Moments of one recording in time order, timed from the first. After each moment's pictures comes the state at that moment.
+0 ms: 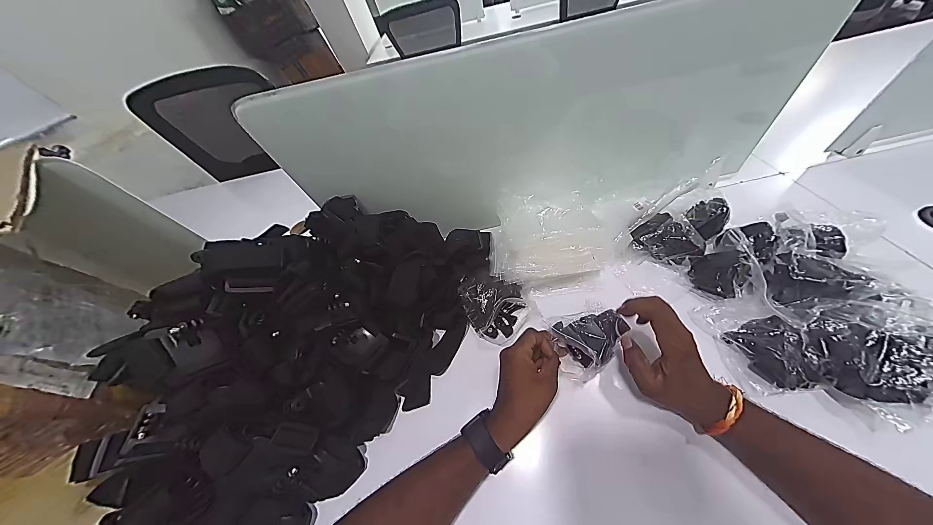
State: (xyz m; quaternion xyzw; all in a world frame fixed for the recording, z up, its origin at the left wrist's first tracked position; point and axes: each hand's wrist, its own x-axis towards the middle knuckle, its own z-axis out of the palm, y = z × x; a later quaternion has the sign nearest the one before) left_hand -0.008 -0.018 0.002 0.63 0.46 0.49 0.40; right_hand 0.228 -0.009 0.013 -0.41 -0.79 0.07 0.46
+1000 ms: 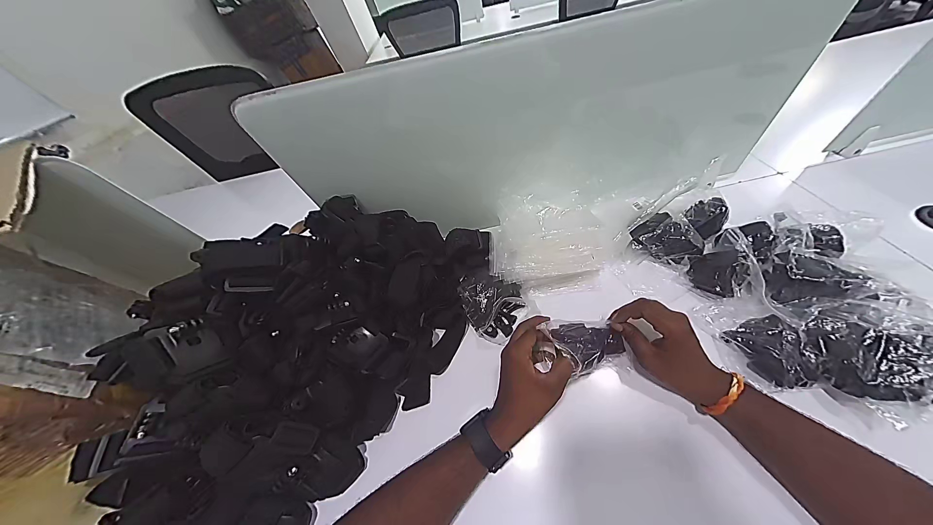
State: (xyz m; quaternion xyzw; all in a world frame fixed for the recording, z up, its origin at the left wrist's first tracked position) left_hand -0.009 -0.017 0.004 0.64 0.43 0.50 0.39; right_hand 0.241 0.007 0.005 -0.41 -0.78 0.14 0.45
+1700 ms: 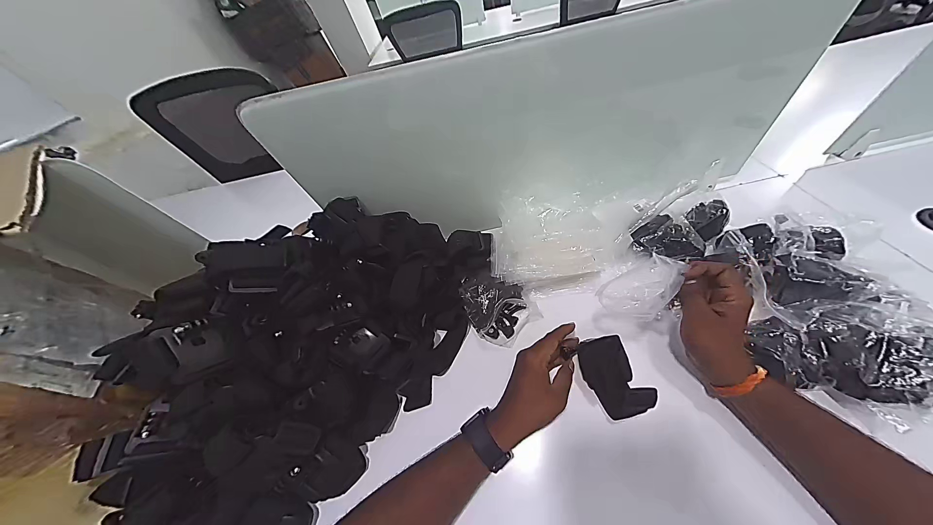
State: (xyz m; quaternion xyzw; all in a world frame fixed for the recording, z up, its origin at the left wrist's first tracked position) left_hand -0.008 -0.016 0.000 0.69 0.34 0.43 0.48; right_hand 0.255 0.022 0.026 -0.47 -0.53 0.20 0.68
